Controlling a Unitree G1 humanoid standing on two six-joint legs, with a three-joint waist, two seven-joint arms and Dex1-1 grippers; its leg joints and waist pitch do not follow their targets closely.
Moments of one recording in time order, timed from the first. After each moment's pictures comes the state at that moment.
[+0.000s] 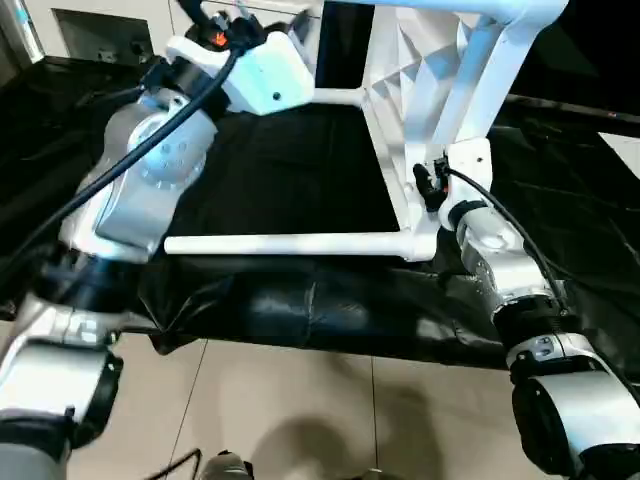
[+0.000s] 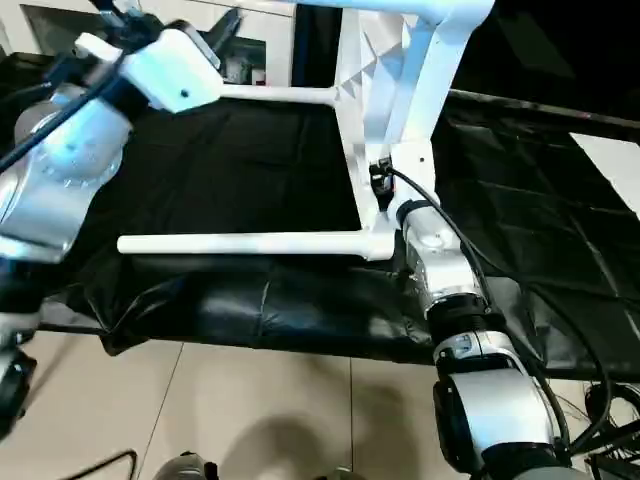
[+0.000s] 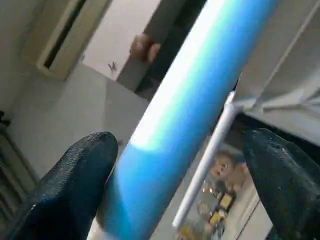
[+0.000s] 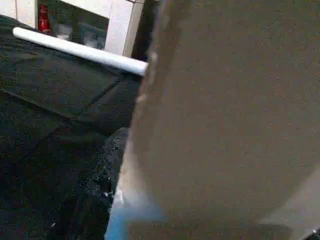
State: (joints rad) left arm -0.89 0.52 -0.20 0.21 0.56 -0.18 -0.10; right arm -0.78 -0.22 -0.01 0.84 0.03 -0.05 0.11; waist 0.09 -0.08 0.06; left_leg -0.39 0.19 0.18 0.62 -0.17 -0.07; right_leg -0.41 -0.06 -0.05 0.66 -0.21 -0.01
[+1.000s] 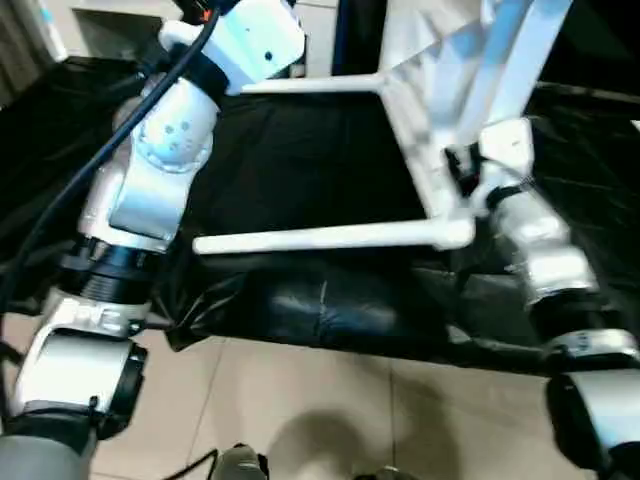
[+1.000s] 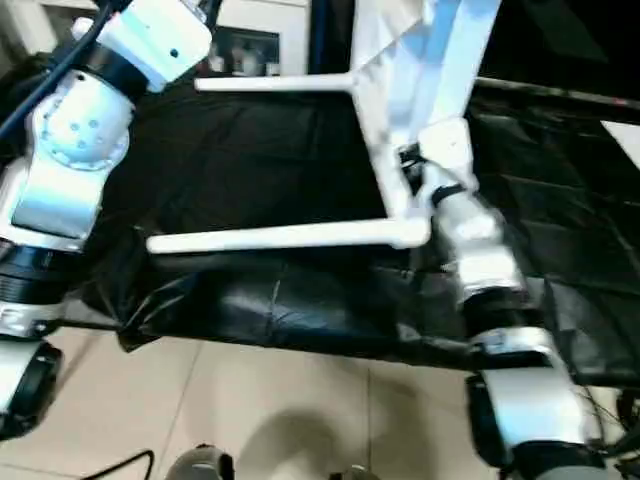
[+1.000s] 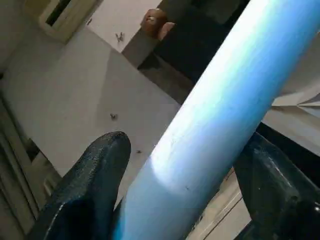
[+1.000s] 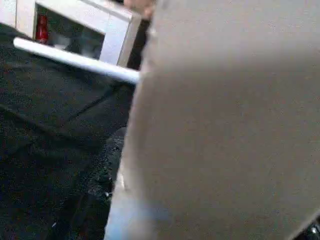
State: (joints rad) left arm -0.90 0.38 -0.10 0.18 0.43 -0.07 -0.12; right arm -0.78 -0.39 -0.01 0.73 0.02 -0.04 0.18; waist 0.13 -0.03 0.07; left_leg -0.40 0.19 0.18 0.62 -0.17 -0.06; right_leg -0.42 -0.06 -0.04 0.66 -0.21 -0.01
